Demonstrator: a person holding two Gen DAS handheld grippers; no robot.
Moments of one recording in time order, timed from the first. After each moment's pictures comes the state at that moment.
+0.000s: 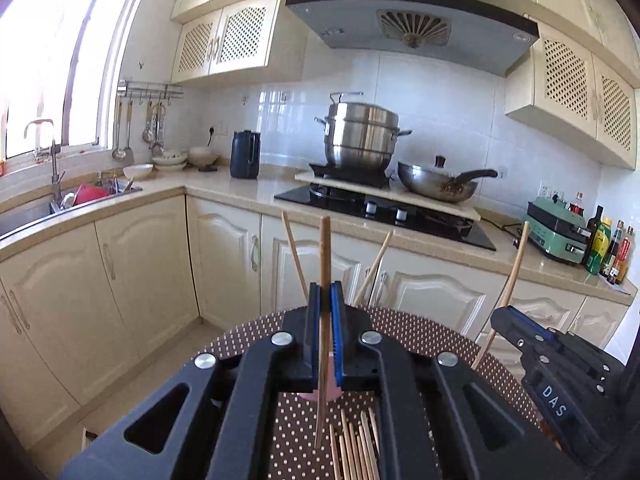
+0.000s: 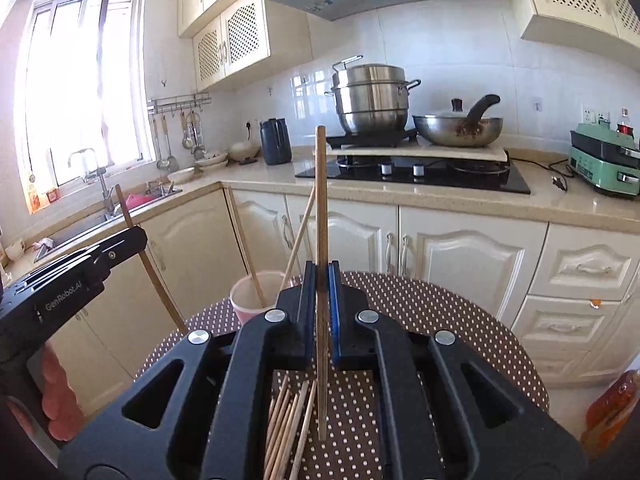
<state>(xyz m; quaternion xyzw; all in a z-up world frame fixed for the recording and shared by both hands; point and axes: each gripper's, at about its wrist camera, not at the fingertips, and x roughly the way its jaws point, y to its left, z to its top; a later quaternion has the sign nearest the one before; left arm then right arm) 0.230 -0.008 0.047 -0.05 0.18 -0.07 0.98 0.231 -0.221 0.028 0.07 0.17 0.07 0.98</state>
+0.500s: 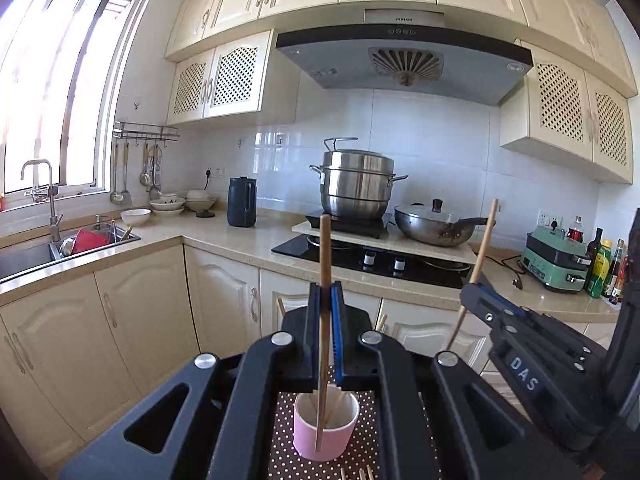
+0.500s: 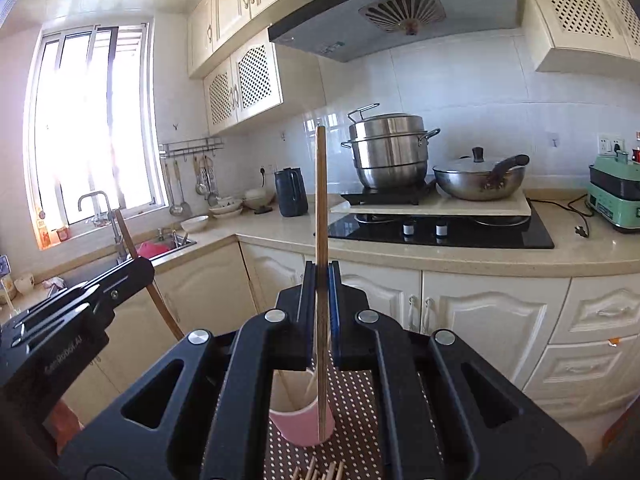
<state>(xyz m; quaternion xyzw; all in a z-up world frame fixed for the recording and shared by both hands) 0.256 -0.016 0.120 -0.04 0.12 -0.07 0.99 0.279 -0.210 0.099 0.09 0.10 0.09 0.99</state>
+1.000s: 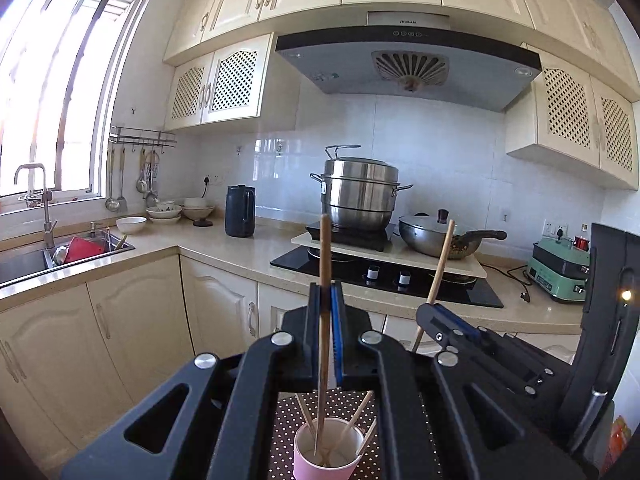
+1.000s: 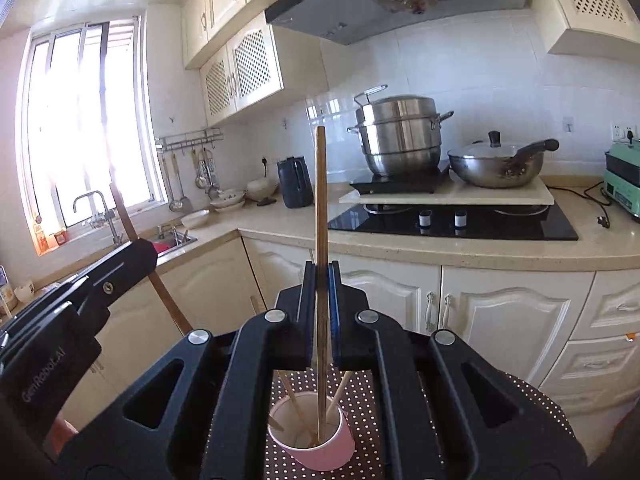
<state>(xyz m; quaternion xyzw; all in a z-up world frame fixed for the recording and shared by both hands) 0.302 -0.020 0.119 -0.04 0.11 -0.07 0.99 0.341 -0.189 0.088 0.09 0.13 0.10 0.98</state>
